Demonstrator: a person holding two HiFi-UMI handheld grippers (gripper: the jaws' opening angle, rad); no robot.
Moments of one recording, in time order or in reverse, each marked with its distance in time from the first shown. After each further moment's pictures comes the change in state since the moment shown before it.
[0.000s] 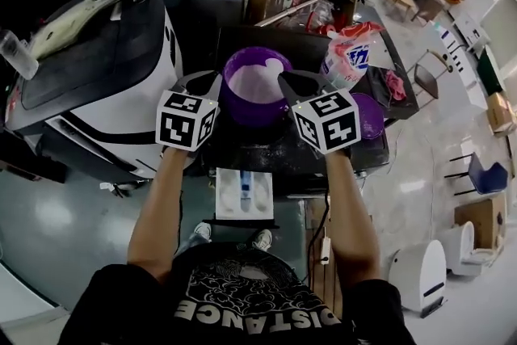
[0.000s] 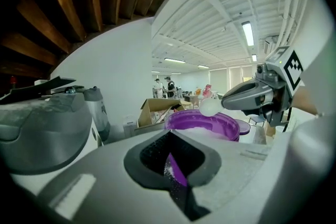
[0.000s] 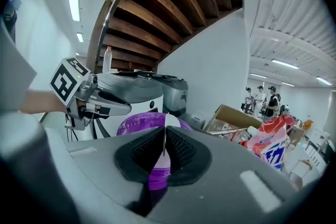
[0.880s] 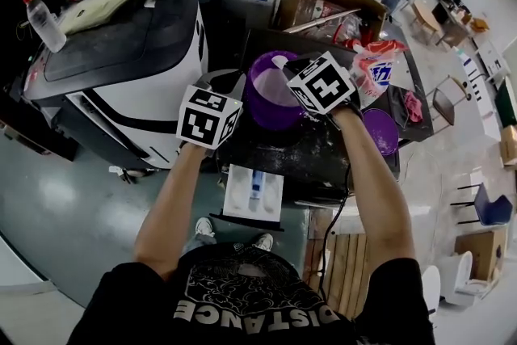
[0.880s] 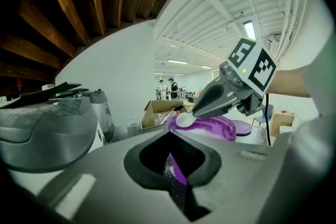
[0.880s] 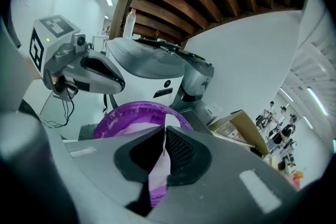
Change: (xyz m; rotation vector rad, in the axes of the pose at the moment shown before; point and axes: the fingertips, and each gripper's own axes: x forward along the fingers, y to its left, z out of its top) left arm -0.016 0.000 0.004 -0.001 -0.012 0.046; right arm 0.071 0.012 0.006 -0.359 0.299 0.166
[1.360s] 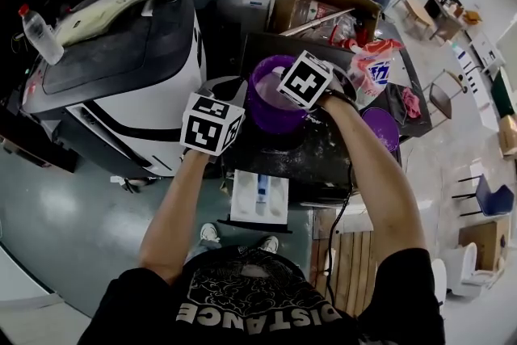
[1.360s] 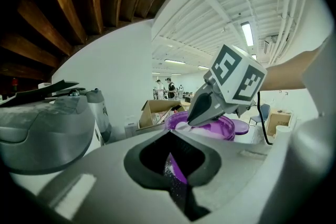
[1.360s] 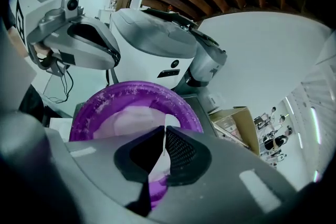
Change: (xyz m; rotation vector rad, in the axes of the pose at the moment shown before) left arm 0.001 0.002 -0.004 0.006 0.002 -0.037; right arm 0.031 0.003 -0.018 -0.150 0.245 0.012
